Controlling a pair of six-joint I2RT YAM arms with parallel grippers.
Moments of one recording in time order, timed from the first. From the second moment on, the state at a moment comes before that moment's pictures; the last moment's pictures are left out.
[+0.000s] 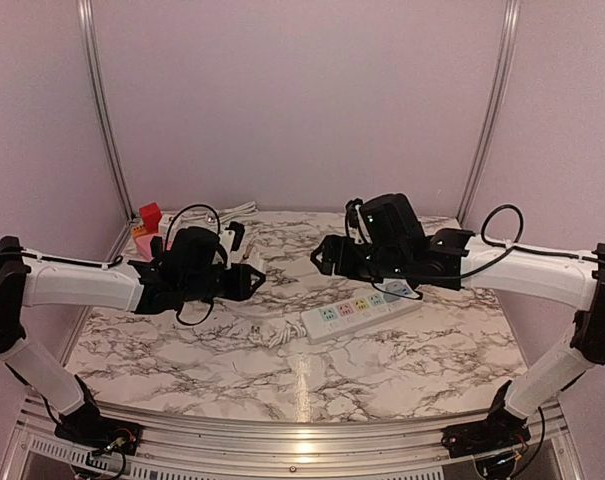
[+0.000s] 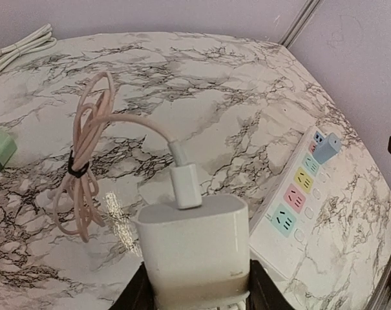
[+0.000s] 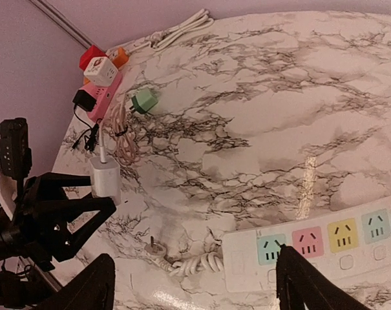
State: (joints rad) left arm -0.77 1.56 0.90 0.11 -0.05 -0.44; right arm 0.89 1.48 1.16 -0.28 0.18 0.71
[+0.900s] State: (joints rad) left arm -0.91 1.48 0.77 0.46 0.04 -0.35; right arm 0.93 1.63 1.24 -0.09 -0.15 0.70
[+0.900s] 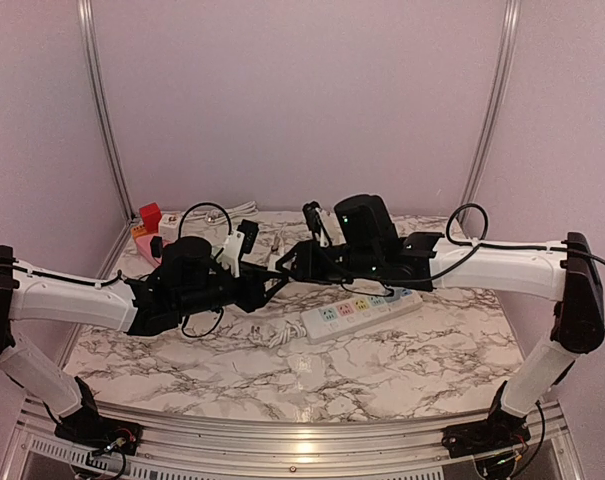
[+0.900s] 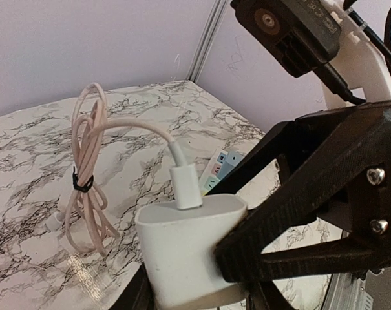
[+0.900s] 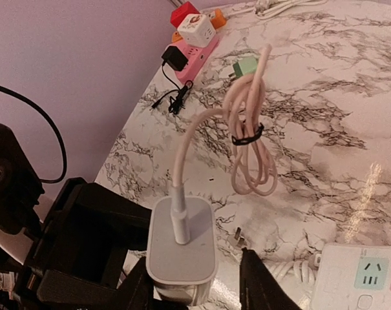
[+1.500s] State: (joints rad) left arm -0.91 1.44 0.73 0.46 0.06 -0.33; right arm 0.93 1.66 1.25 -0.10 -0.18 0.62
